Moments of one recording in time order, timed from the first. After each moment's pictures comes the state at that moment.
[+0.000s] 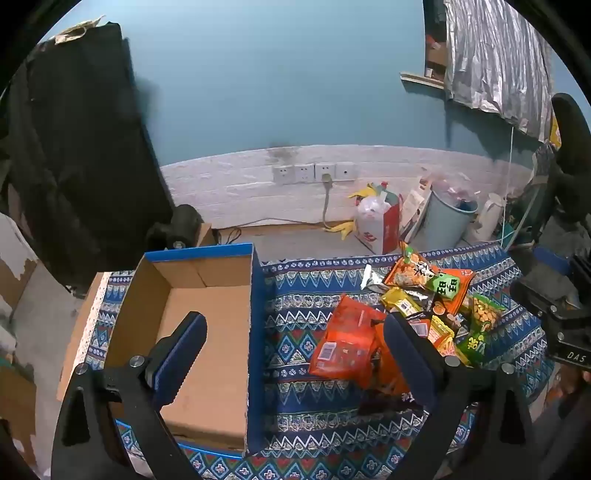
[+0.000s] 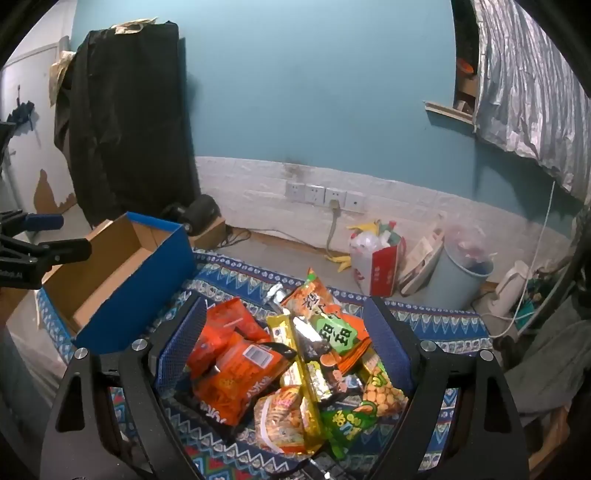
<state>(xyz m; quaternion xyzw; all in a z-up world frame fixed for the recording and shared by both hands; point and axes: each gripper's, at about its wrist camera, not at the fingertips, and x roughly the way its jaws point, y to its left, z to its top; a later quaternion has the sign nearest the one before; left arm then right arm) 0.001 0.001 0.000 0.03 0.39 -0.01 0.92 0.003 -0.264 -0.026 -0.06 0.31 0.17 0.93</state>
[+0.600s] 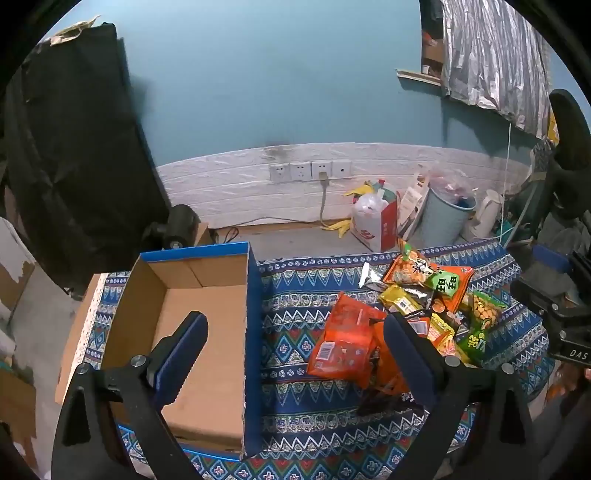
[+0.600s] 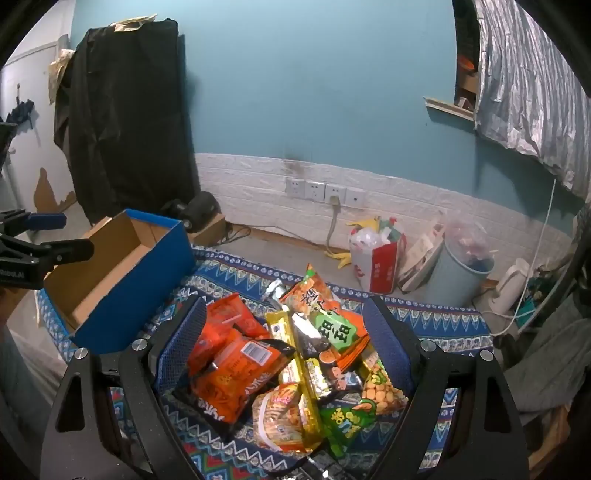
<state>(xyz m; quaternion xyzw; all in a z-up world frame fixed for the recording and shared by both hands) 0.002 -0.003 -0.006 0.04 0.39 -0.02 0.92 0.005 -0.264 -0.031 -0.05 0.31 0.18 0.93</state>
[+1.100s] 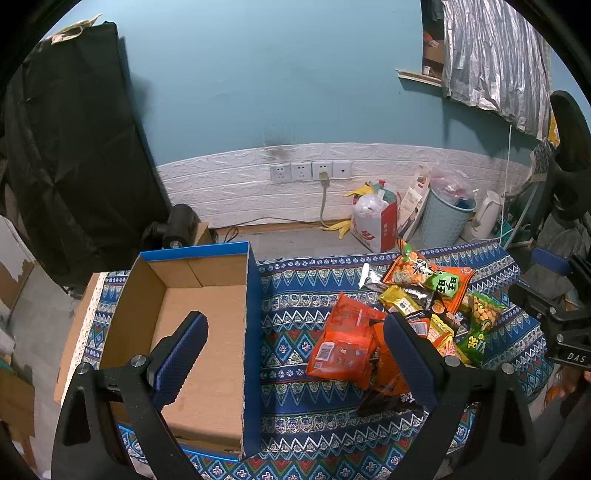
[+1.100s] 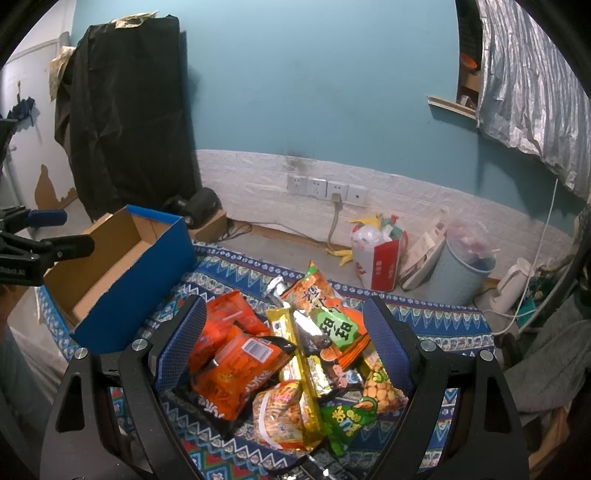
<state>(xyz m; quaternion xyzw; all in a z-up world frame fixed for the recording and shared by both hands) 0.002 -0.003 -0.007 0.04 0.39 -0.02 0.92 0.004 -0.263 -0.035 -0.06 0.32 0.18 0.93</state>
